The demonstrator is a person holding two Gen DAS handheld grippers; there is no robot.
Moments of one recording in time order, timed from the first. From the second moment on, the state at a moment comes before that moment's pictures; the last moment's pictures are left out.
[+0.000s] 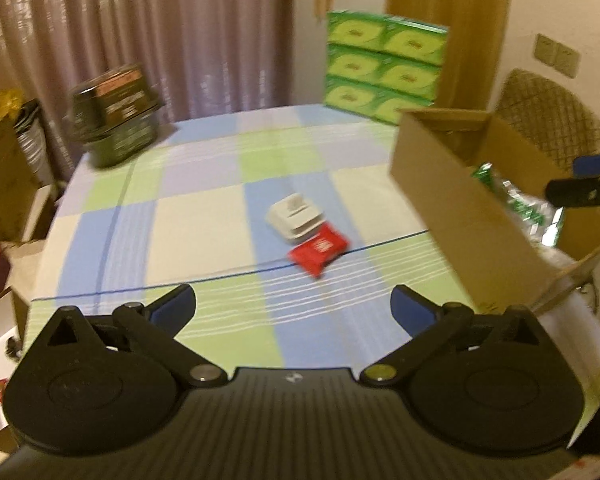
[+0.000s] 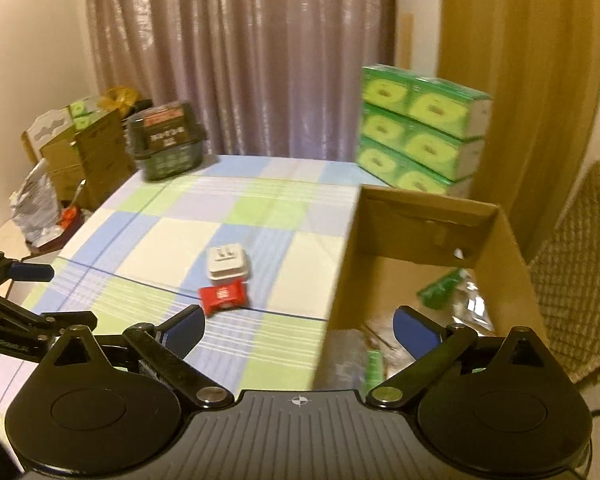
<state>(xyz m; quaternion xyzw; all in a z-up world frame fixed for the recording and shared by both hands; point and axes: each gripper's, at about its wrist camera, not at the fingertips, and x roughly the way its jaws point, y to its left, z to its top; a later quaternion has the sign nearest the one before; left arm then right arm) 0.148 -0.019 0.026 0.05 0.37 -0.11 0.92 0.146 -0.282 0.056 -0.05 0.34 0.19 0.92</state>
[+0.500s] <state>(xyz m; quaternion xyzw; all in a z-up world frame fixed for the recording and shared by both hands) 0.179 0.046 -0.011 0.05 0.40 -0.08 0.91 0.166 -0.193 0.020 -0.09 0.35 0.26 0.89</state>
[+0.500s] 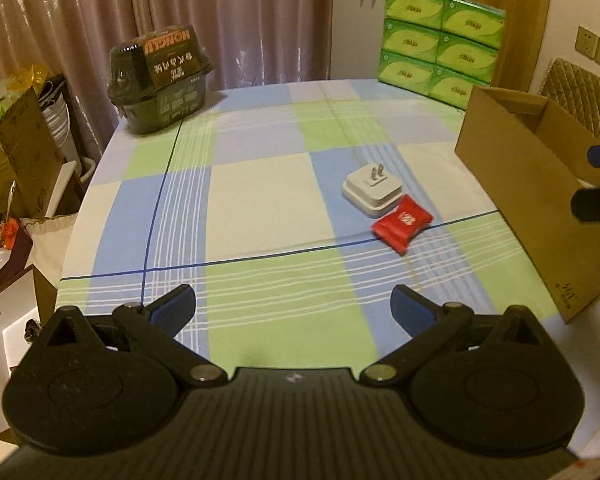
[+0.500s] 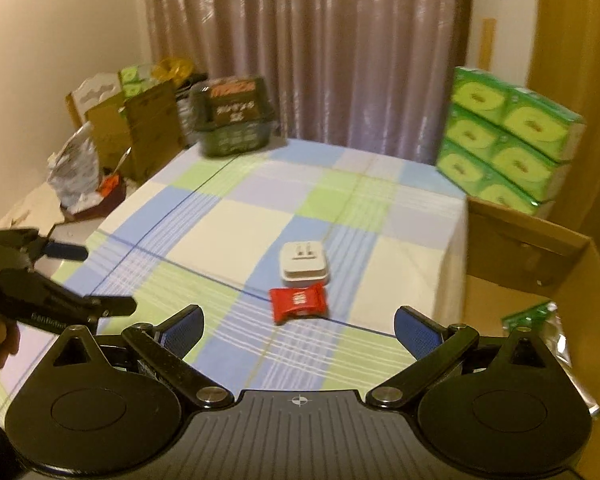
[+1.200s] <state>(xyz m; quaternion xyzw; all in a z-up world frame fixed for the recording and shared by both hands) 0.282 0.028 -0.063 0.20 0.38 -0.22 0.88 0.258 -0.137 -0.080 -0.15 0.41 0.30 0.85</state>
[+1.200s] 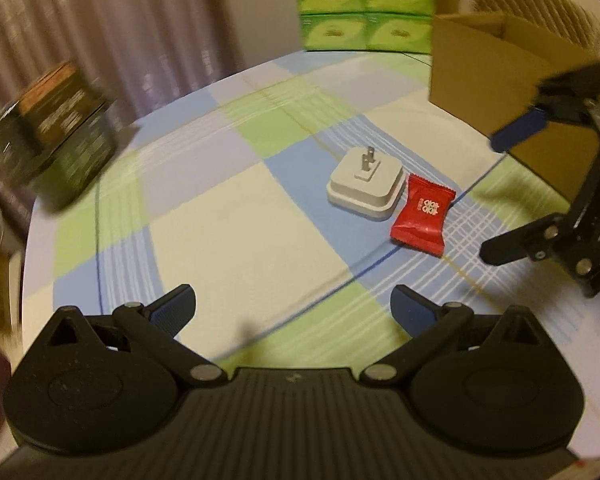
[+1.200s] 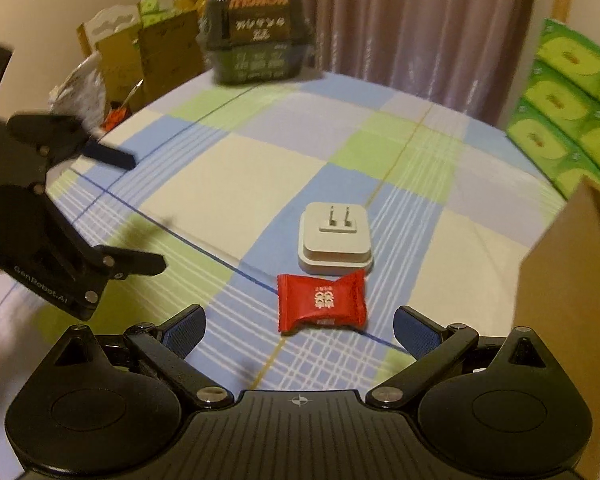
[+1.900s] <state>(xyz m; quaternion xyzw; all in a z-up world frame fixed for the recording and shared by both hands) 0.326 -0.008 -0.093 0.39 0.28 -0.40 0.78 0.299 -0.117 -0.126 -0.22 0.44 0.34 0.80</state>
